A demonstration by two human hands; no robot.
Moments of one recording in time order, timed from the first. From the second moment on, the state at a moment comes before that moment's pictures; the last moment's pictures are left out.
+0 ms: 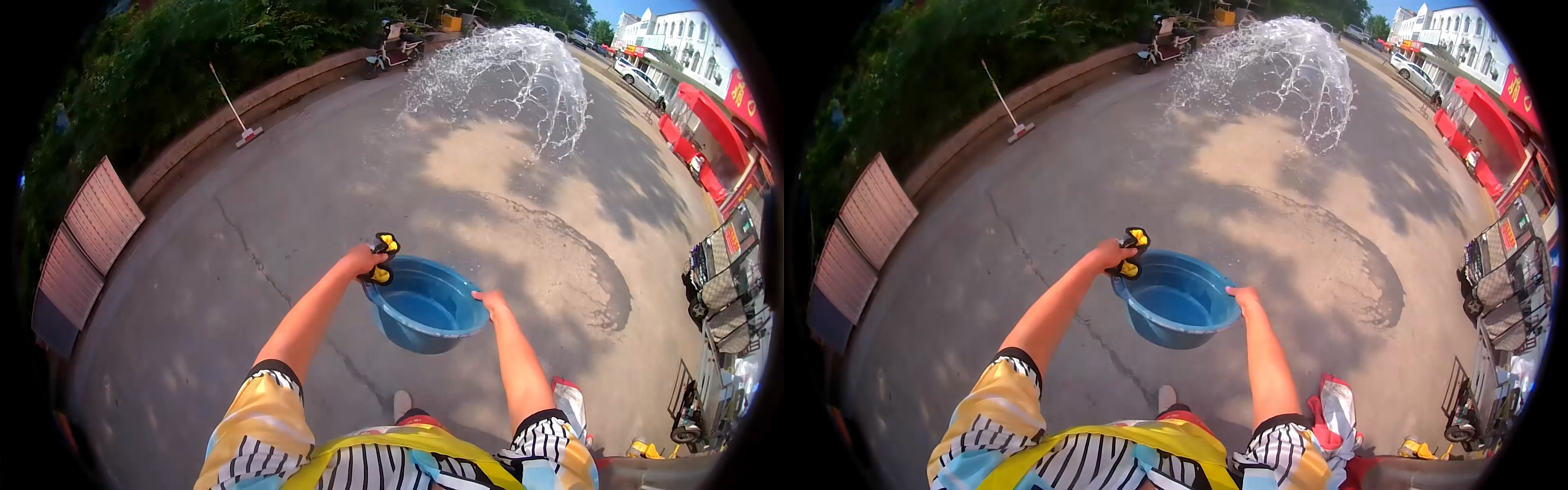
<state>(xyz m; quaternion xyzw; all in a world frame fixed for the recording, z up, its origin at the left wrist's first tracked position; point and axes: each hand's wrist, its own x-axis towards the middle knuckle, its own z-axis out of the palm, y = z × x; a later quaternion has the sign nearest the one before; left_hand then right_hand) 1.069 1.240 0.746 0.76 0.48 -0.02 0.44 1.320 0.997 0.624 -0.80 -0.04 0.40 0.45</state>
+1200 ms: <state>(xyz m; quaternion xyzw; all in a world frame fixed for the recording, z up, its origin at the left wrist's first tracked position) 0.385 0.896 0.649 -0.10 0.77 0.63 0.05 0.494 1.242 0.537 -0.36 -0.46 0.80 -0.12</state>
